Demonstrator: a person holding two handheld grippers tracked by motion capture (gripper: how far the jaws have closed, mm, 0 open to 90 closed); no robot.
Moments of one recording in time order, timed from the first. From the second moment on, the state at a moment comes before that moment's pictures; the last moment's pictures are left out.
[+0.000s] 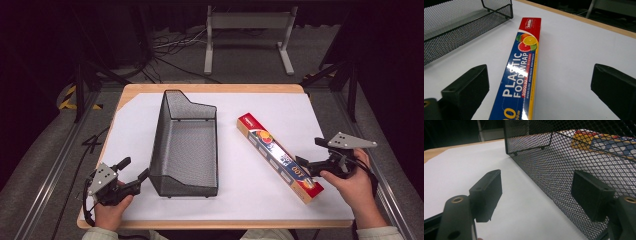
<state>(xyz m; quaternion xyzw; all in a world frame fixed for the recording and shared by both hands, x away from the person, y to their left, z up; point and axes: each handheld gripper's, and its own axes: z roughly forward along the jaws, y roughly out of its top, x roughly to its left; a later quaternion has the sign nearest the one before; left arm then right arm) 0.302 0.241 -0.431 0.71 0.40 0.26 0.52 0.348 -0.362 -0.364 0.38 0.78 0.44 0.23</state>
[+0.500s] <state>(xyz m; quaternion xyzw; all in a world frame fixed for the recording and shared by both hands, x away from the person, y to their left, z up) 0.302 0.241 -0.431 0.71 0.40 0.26 0.52 0.378 -0.321 -0.348 0.40 0.81 0.39 0.20</state>
